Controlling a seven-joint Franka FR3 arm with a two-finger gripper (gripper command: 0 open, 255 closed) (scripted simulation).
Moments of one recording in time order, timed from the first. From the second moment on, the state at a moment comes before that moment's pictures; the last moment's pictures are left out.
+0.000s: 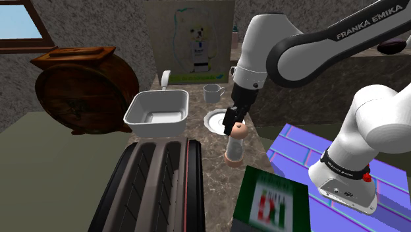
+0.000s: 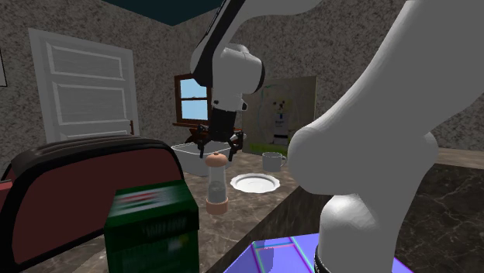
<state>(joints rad) 0.19 -0.51 0.32 -2.69 0.40 2.32 0.16</state>
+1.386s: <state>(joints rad) 0.19 -0.55 0.31 -2.65 0.38 2.24 0.18</state>
